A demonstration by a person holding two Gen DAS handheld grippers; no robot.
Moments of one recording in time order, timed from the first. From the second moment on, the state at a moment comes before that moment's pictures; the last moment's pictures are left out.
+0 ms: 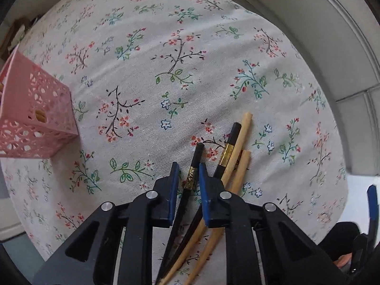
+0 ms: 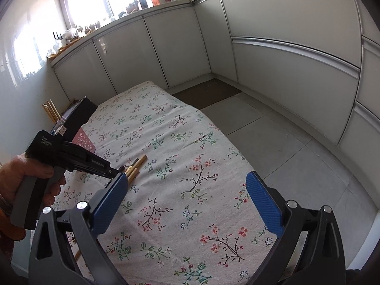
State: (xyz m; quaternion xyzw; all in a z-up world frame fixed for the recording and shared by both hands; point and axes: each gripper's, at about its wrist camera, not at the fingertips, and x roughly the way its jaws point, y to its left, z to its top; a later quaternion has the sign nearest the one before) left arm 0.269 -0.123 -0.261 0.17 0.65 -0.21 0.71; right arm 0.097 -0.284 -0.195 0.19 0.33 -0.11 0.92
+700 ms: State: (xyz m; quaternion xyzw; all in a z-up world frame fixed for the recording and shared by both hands) left arm 0.191 0.004 -0.119 -0.02 0.46 -0.29 0.84; right arm 0.255 -0.244 -0.252 0.25 0.63 -0.13 0.73
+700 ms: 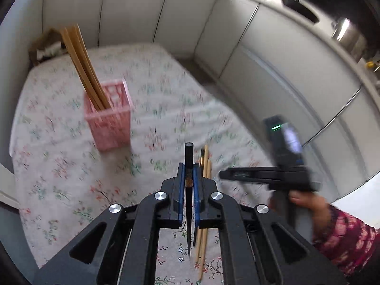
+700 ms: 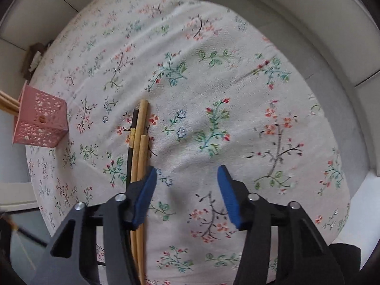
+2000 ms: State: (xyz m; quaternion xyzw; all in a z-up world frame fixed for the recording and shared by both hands) left arm 0.162 0.026 -0.076 -0.04 0.39 -0.26 0.88; right arm 0.206 -0.196 -0.191 0.24 0.46 -0.06 0.85
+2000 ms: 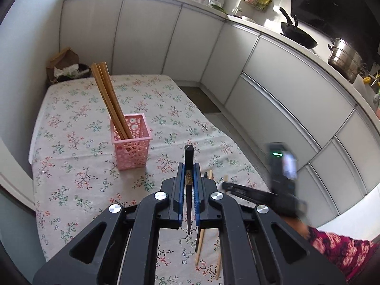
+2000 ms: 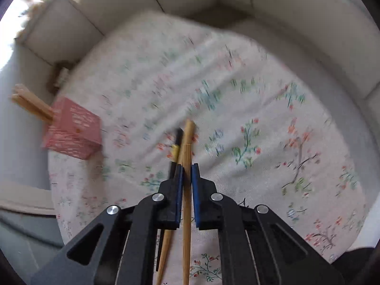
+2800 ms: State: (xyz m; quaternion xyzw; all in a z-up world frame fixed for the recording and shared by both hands) left arm 0.129 0.027 -0.007 -0.07 0.29 -0.17 0.94; right arm 0.103 -0.204 -0.010 0.15 0.18 0.04 0.97
